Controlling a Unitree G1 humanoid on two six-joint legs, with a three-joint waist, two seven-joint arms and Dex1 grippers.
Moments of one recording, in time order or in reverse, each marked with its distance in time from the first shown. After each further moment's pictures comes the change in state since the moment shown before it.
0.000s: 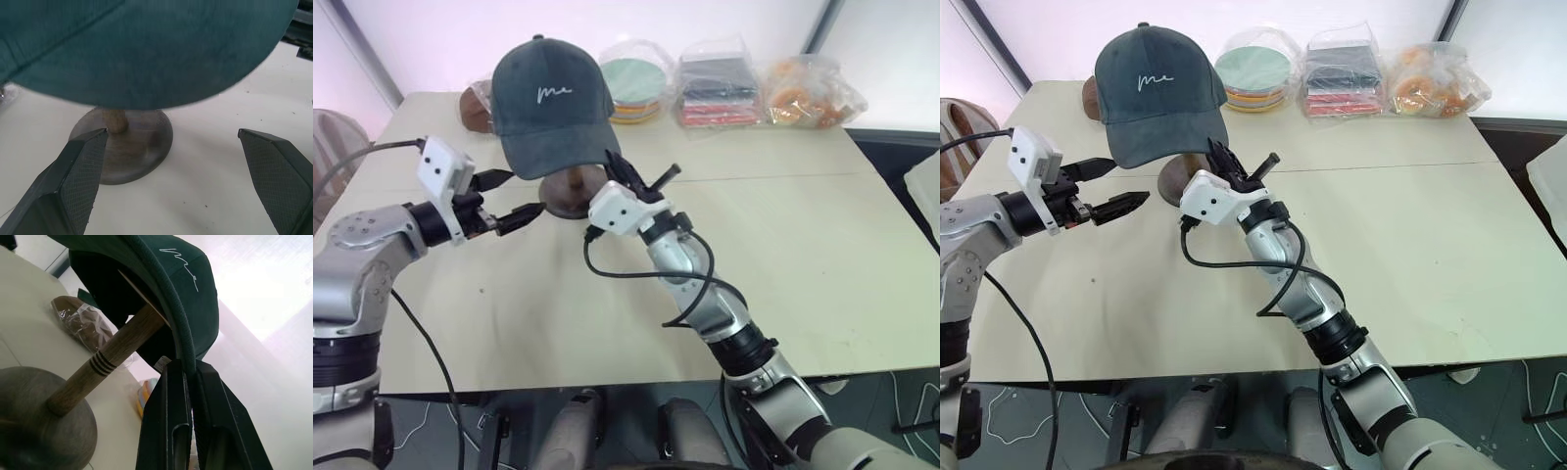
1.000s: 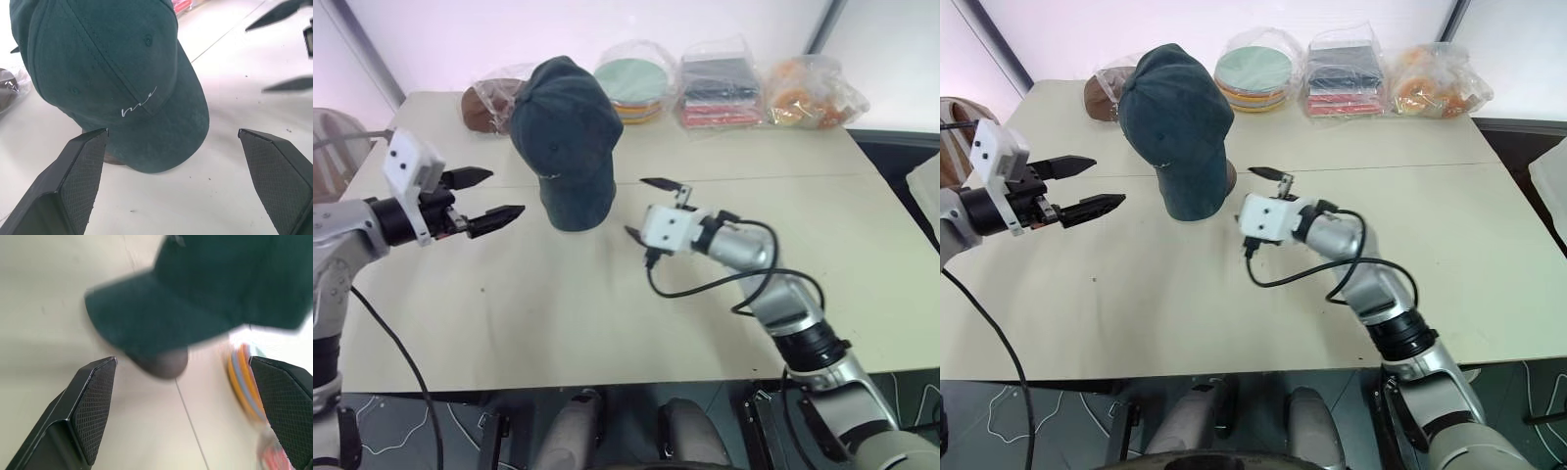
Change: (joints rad) left arm 0.023 0.147 0.068 0.007 -0.036 0.015 -0.113; right arm 0.012 -0.370 -0.181 -0.122 0.391 0.127 0.680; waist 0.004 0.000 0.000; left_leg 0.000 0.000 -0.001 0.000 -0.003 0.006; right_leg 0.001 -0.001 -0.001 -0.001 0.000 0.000
